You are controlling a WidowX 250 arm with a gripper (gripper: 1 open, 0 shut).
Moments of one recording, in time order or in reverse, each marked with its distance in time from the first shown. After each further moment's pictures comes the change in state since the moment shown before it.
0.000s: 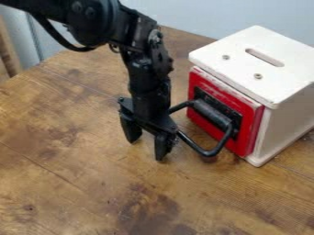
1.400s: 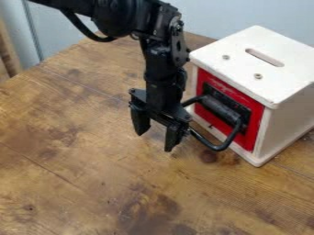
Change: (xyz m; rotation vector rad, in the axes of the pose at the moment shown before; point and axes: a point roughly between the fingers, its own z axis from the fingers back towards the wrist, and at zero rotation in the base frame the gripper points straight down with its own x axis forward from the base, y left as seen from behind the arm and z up) arm 0.018 -0.009 0.010 0.011 0.035 0.046
